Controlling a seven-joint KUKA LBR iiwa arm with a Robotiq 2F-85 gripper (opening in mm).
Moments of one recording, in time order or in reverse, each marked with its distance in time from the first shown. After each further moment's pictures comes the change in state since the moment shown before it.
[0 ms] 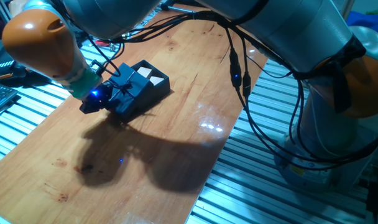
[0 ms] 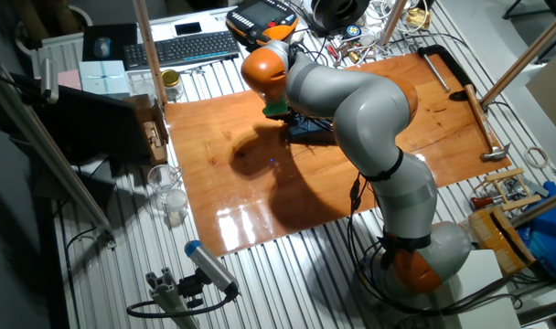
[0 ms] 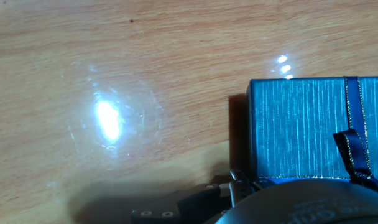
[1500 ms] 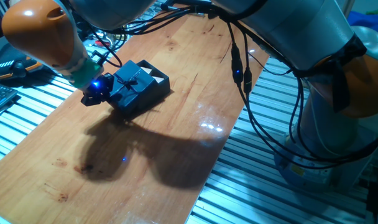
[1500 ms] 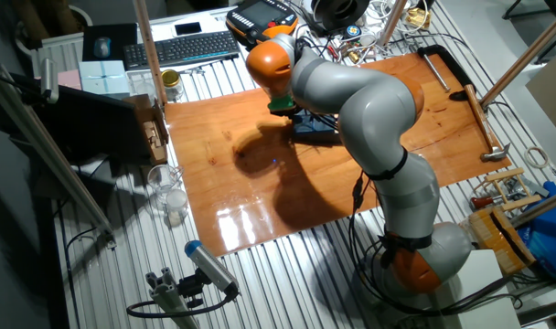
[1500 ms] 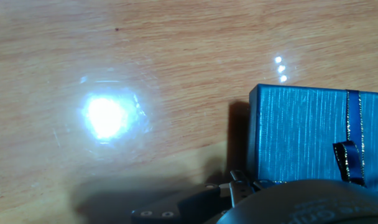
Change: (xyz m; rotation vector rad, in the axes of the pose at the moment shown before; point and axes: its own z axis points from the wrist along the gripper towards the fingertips) arm -0.006 -0.018 -0.011 0.001 0.014 -0.023
